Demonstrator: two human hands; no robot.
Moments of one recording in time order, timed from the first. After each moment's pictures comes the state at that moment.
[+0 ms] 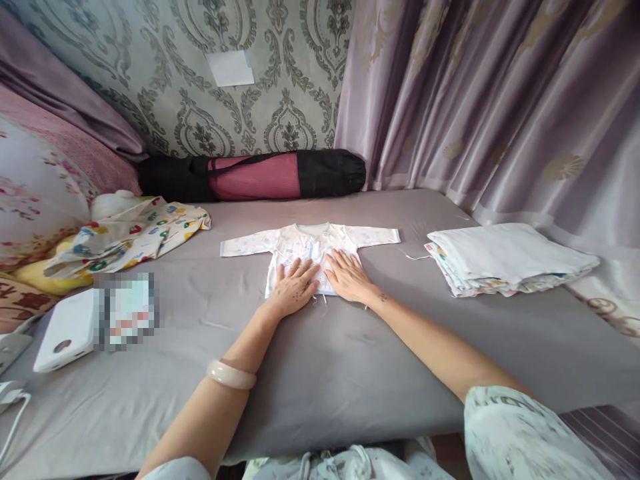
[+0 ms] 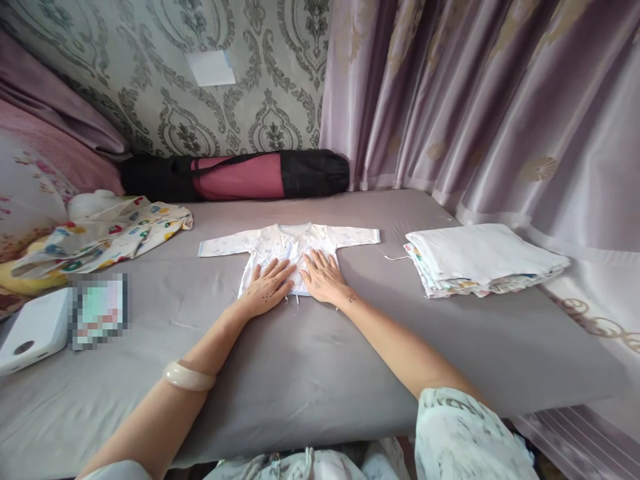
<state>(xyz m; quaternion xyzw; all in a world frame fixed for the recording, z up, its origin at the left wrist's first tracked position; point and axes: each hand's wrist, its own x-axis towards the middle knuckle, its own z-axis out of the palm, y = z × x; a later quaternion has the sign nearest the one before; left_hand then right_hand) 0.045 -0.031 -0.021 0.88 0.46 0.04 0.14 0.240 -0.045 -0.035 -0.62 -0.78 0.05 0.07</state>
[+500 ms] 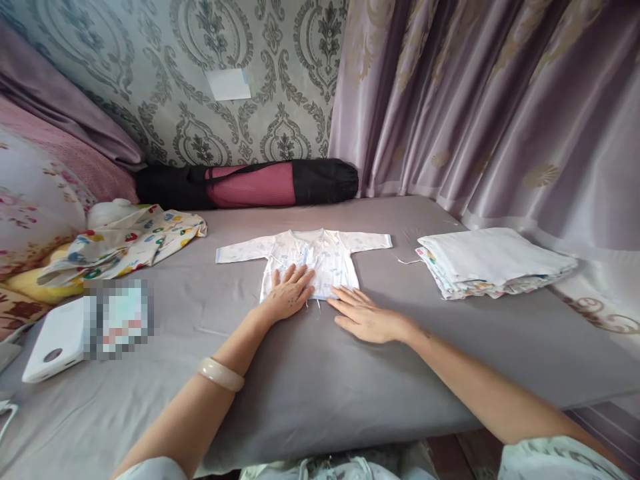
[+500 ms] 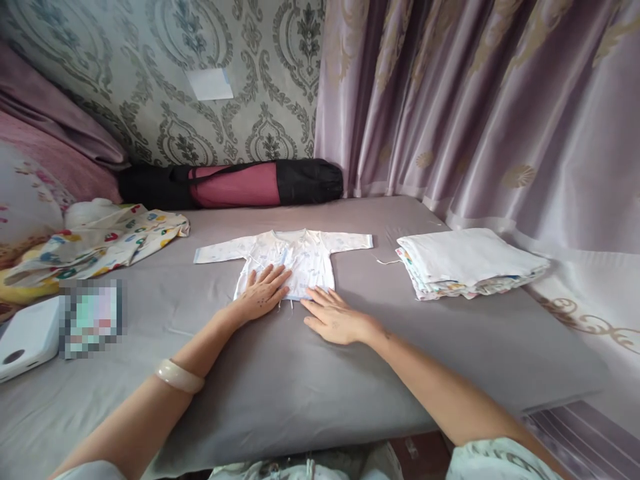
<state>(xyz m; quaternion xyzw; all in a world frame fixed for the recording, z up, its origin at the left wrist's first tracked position) 0.043 -0.029 -0.024 0.89 0.44 0.03 0.13 0.269 -0.130 0.010 -0.51 -0.82 0.25 0.05</state>
